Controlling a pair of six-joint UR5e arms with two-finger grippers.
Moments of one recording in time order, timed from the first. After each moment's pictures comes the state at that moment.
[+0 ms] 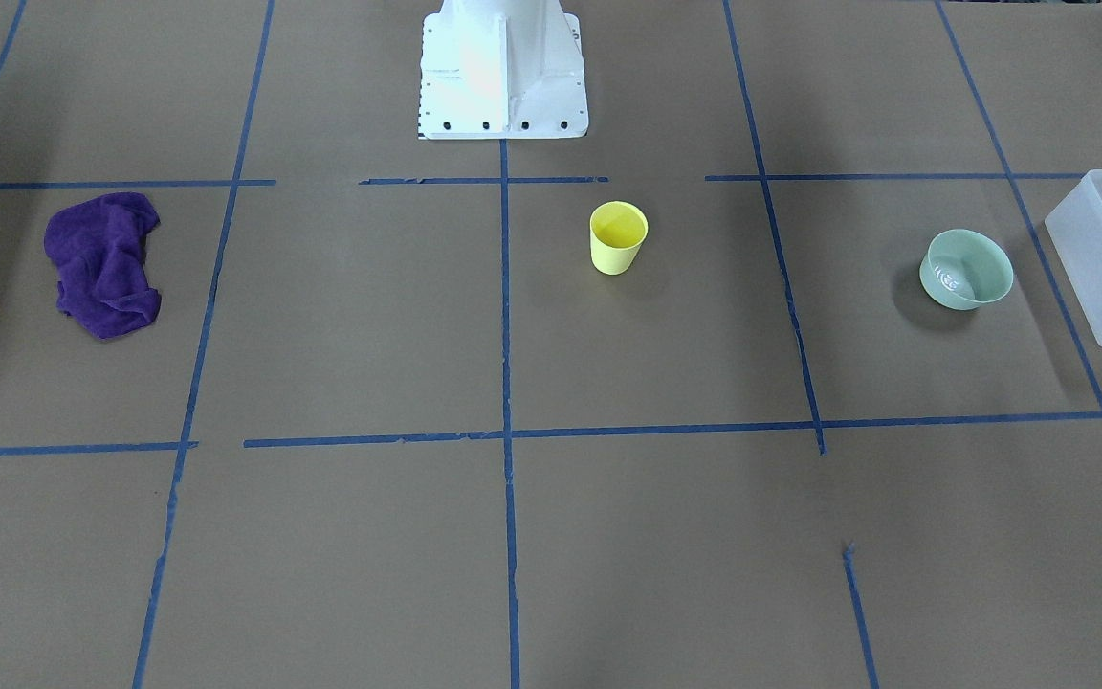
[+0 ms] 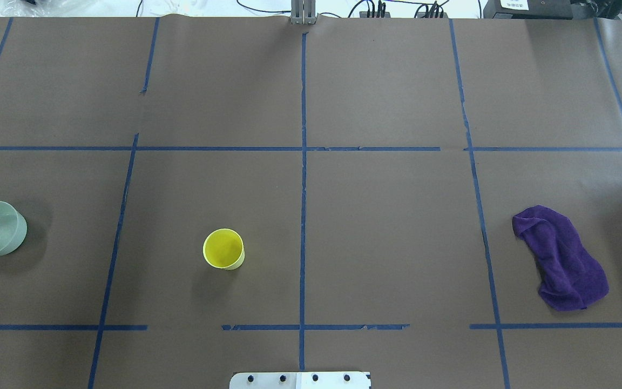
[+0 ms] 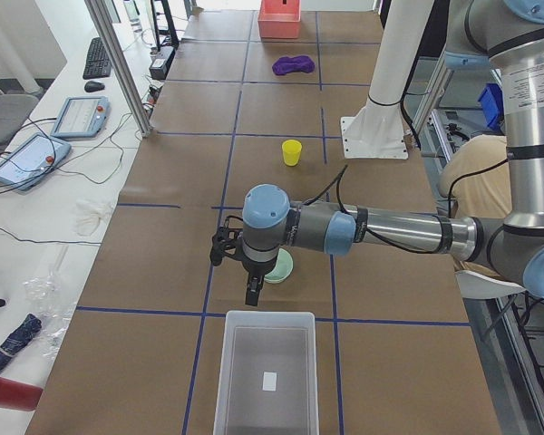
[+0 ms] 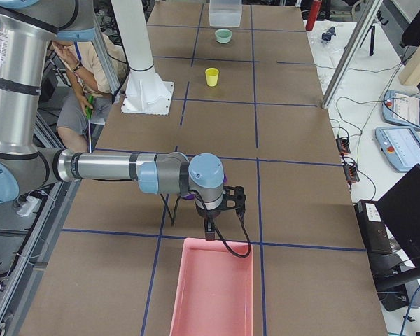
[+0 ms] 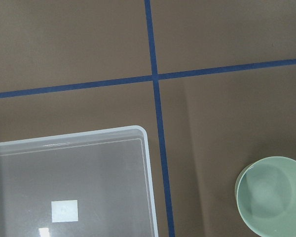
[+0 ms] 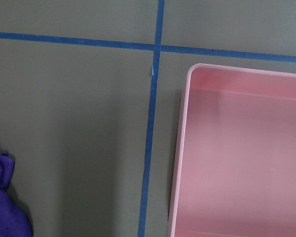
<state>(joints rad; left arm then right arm) -1.56 -1.37 -1.88 -1.64 -2.32 -0.02 1.59 -1.81 1.85 -1.56 2.34 -0.05</state>
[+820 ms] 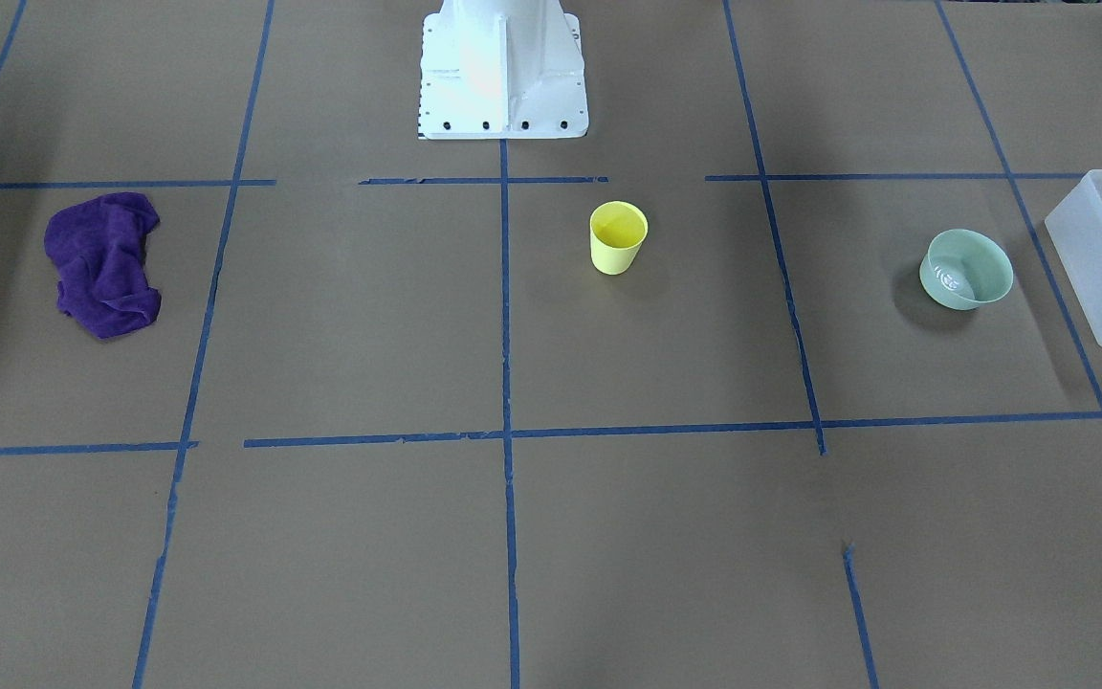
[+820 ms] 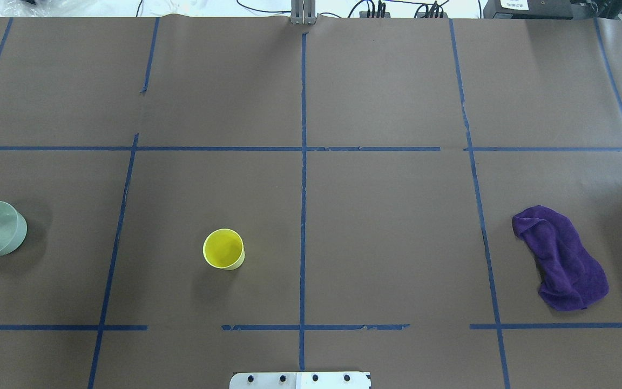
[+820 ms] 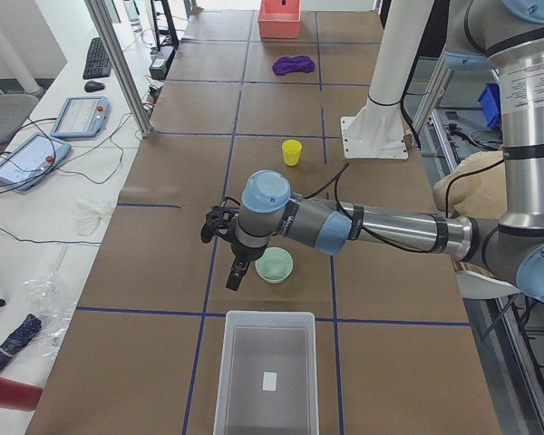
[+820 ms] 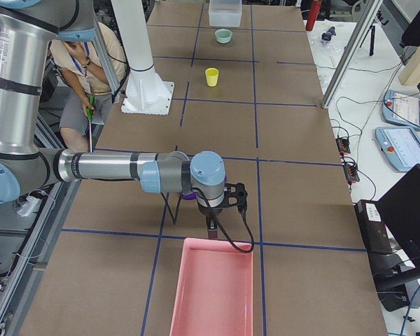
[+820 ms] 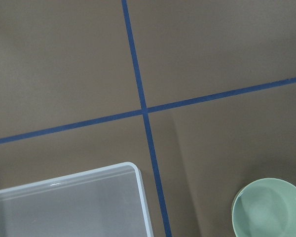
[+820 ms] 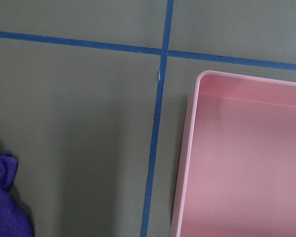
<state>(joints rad) -1.53 -1.41 -1.88 -1.84 -2.30 -0.02 1.57 -1.80 1.85 -1.54 2.33 -0.05</state>
